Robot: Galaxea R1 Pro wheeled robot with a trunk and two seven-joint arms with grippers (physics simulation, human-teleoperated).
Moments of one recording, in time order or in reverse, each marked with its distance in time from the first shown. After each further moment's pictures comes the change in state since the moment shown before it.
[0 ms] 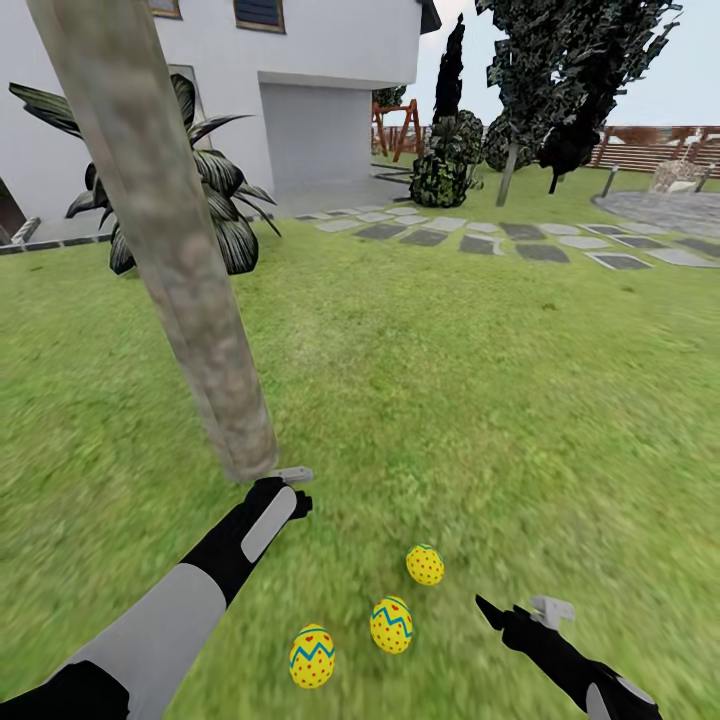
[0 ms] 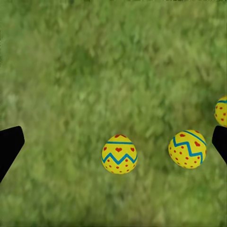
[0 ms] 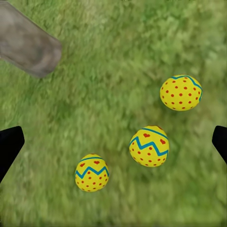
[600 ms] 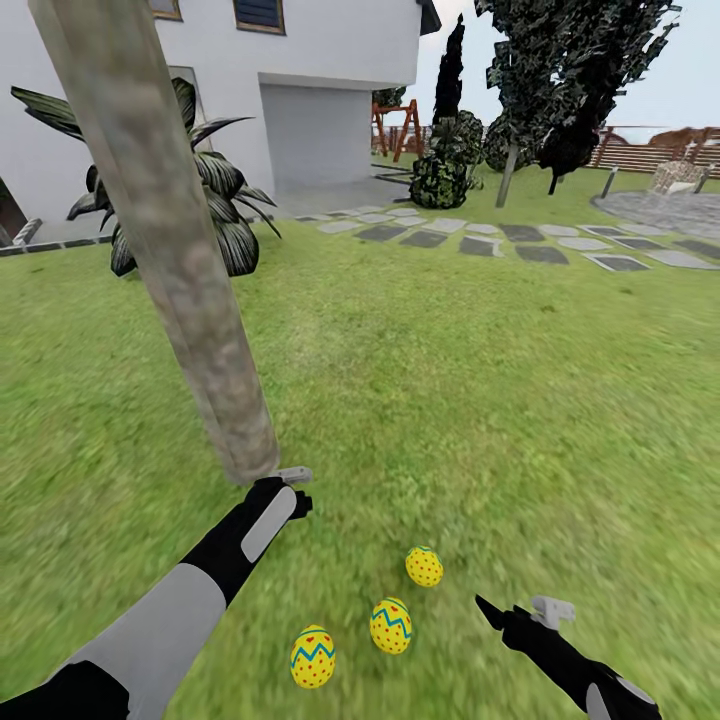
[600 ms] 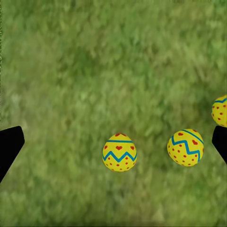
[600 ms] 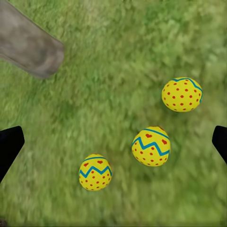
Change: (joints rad) left arm 0.000 0.000 0.000 0.000 0.000 0.000 -0.001; right arm 0.000 0.000 0.000 0.000 0.000 0.000 0.000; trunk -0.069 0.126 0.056
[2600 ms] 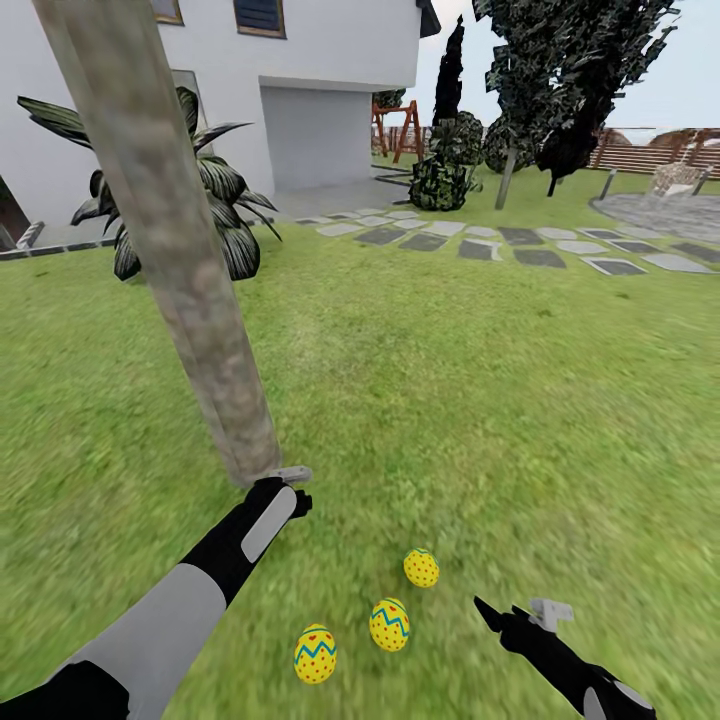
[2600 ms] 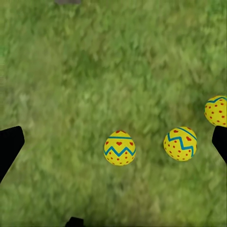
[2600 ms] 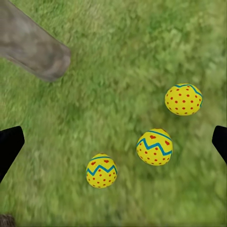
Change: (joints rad) left arm 0.000 0.000 0.000 0.000 -0.001 -0.012 0.000; right arm -0.003 0.000 0.006 0.031 0.000 -0.049 -0.001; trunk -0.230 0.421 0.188
